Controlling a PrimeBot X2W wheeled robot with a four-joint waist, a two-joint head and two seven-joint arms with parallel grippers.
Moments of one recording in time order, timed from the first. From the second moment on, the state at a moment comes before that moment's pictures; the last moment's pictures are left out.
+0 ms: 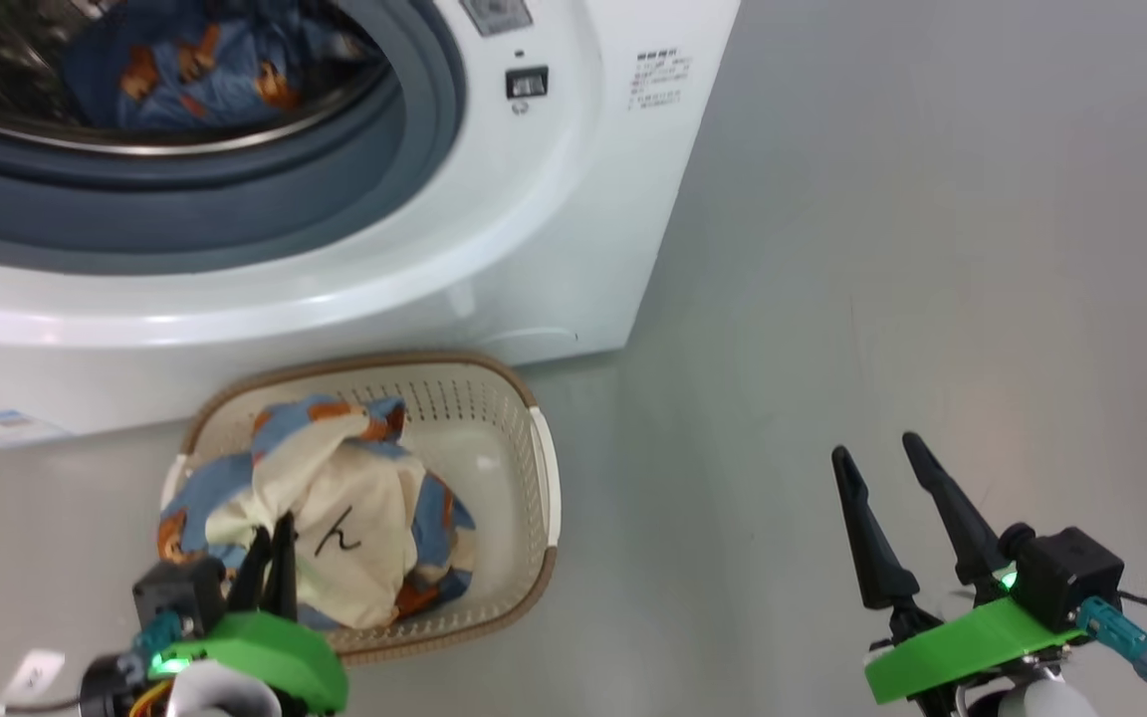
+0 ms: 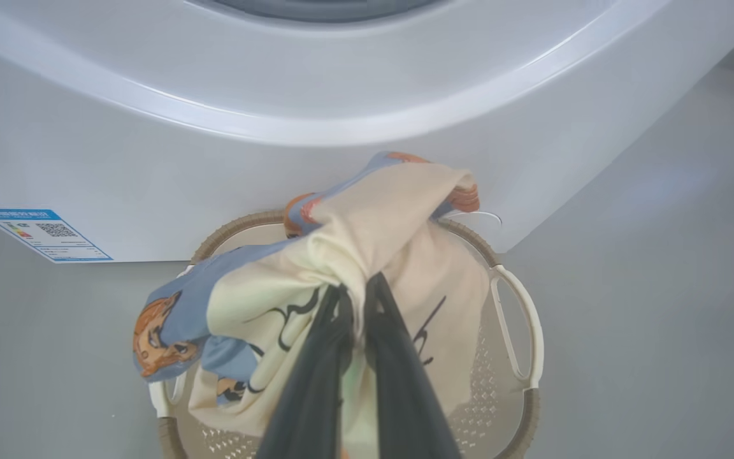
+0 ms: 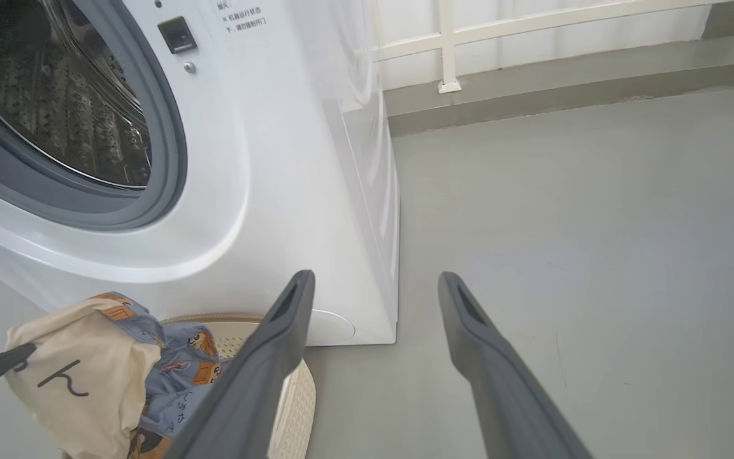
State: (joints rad) left arm -0.27 0.04 -0.09 0.57 -0.27 -0.01 -0.25; right arm -0.10 -0.07 0.08 0.12 0.27 0.13 -0.26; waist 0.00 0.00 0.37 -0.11
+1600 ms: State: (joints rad) left arm 0.17 0.04 -0.11 0.05 -0.28 0.05 -0.25; right arm 0.10 -0.07 0.08 0.15 0.27 0.13 -0.26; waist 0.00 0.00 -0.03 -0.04
